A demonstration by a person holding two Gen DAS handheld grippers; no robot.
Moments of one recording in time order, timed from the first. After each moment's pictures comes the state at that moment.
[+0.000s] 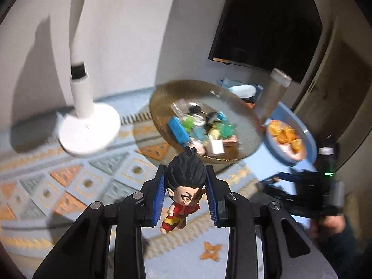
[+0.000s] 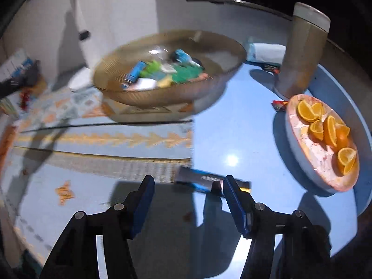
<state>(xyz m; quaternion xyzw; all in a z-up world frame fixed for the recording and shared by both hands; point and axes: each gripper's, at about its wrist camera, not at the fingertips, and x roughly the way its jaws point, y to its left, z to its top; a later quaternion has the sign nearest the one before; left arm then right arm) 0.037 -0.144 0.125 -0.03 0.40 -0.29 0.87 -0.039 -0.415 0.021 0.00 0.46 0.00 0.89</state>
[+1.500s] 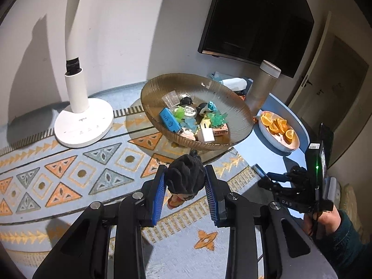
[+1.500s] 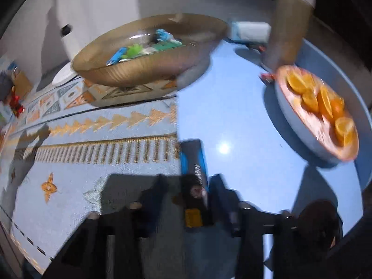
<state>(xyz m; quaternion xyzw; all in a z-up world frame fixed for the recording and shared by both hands) 0.011 -0.146 0.117 0.00 0.39 -0.30 0.87 -0.049 -0.410 0.001 0.02 0.47 -0.01 0.88</state>
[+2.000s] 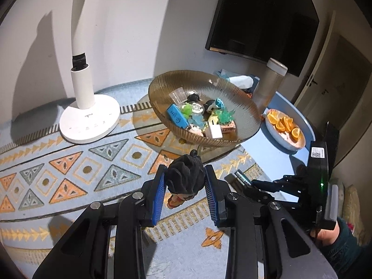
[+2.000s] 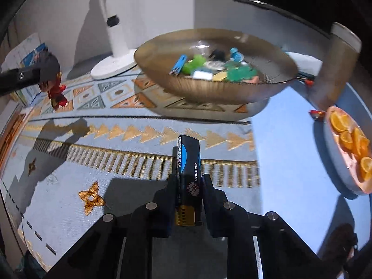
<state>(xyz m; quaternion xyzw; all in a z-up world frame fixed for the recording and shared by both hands) 0.013 -0.142 0.109 0.01 0.40 -0.28 0.87 -0.032 -0.335 0.004 -0.01 0.45 0.06 0.89</state>
